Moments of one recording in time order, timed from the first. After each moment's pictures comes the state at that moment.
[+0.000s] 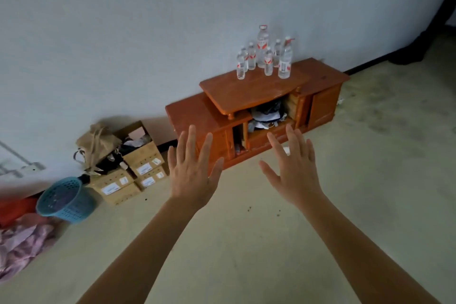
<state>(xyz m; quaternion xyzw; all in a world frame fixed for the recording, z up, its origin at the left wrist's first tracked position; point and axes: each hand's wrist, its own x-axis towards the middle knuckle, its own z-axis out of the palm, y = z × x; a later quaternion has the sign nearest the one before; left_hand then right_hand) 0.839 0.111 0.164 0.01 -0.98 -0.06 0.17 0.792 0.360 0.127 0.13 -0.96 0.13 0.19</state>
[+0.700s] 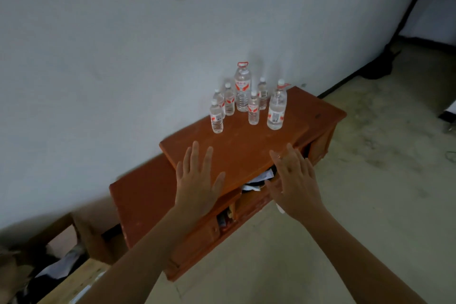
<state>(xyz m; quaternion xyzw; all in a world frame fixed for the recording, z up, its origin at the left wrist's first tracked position) 0.204 0.068 0.120 -0.08 -0.98 -0.14 0.10 0.224 0.330 0.094 0.06 -0.98 0.13 0.16</state>
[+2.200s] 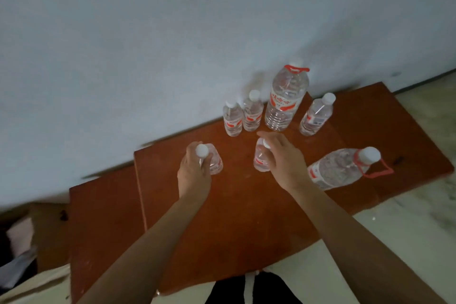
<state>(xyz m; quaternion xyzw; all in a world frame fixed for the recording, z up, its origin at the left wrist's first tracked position) -0.288 0.121 -0.027 0.22 -0.89 -0.39 0.08 -0.368 0.345 -0.014 0.24 -0.93 0.28 0.00</state>
